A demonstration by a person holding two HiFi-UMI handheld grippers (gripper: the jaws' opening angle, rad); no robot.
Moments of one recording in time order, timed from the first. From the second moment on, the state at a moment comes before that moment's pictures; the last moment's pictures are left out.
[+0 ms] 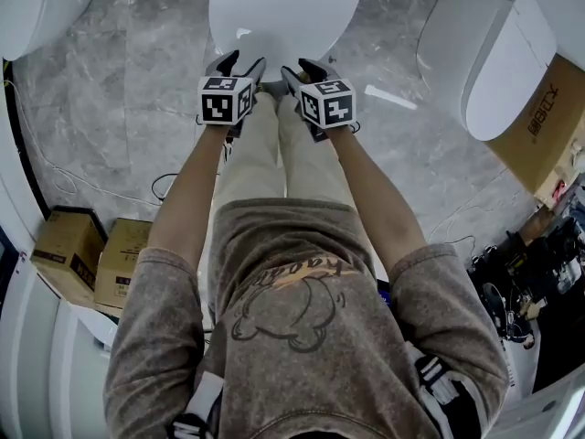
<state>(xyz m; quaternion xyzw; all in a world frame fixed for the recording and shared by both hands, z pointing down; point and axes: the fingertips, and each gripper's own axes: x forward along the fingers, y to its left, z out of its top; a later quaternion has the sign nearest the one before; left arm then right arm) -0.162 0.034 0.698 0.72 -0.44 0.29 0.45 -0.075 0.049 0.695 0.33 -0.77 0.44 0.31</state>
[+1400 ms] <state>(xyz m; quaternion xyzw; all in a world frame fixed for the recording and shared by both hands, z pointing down) -0.178 0.001 0.248 0.86 -0.48 0.05 0.14 0.001 -0.004 0.247 0.44 -0.89 0.12 0.06</state>
